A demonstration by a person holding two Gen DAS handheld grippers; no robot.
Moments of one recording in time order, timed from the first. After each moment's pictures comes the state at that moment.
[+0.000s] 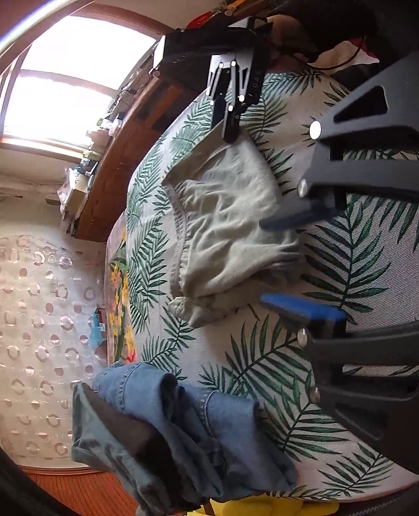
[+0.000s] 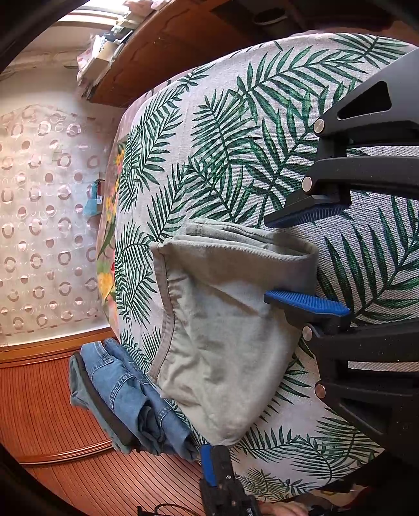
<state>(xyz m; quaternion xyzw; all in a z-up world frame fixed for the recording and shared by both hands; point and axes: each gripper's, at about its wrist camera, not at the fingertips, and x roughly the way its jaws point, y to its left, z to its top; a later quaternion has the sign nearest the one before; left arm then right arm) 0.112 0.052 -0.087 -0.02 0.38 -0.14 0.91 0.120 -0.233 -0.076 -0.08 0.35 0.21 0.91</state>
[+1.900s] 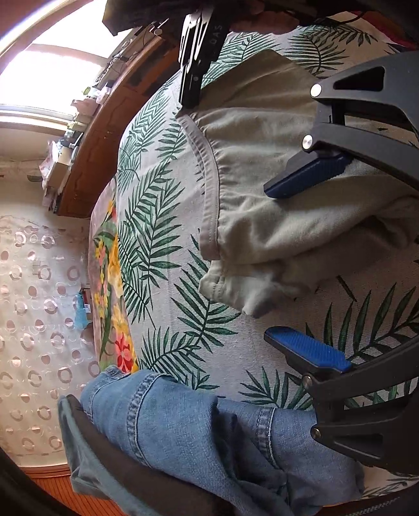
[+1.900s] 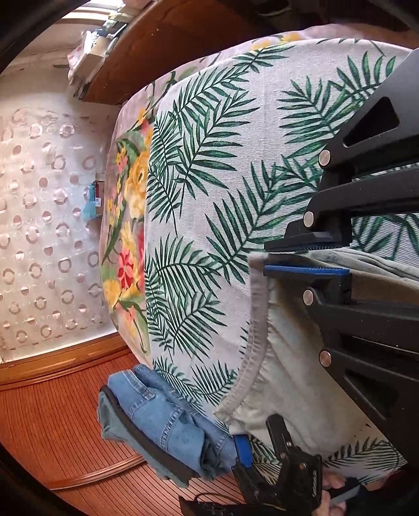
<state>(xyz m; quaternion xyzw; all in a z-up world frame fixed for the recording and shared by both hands) 0.208 0.045 -0.113 0.01 0.42 -0.09 0.90 0.218 -0.213 -0.056 -0.05 0.36 0.21 0.91</state>
